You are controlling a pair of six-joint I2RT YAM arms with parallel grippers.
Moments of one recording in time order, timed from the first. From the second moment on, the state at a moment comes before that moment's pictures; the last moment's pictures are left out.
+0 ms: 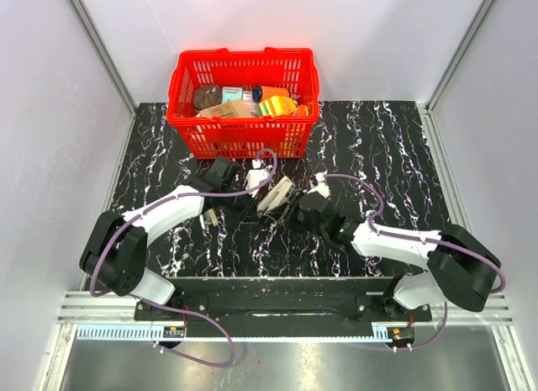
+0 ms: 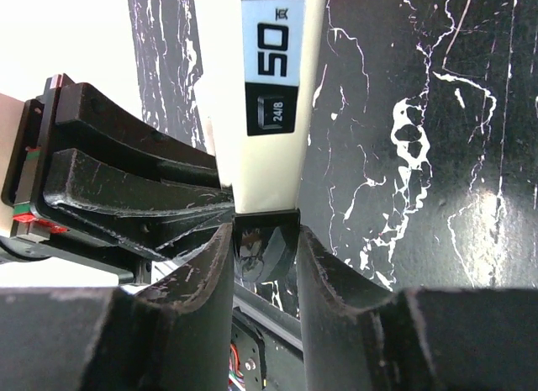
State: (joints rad) left arm -0.54 1.47 0.91 -0.41 0.56 0.21; right arm 0.93 1.36 0.65 0.22 0.15 1.25
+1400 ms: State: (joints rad) left arm -0.56 1.41 0.91 -0.34 0.36 0.21; right arm 0.93 1.40 0.67 0.28 0.16 1.16
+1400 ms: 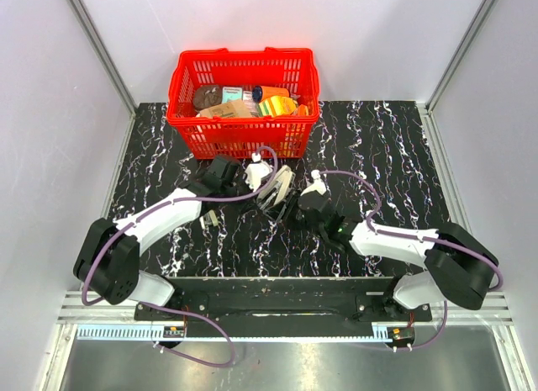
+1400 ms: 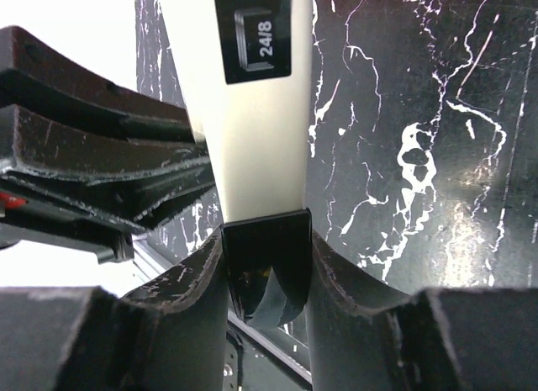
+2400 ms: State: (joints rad) left arm -0.56 1.37 0.54 0.30 -0.02 1.00; right arm 0.76 1.47 0.71 0.11 -0.17 0.56
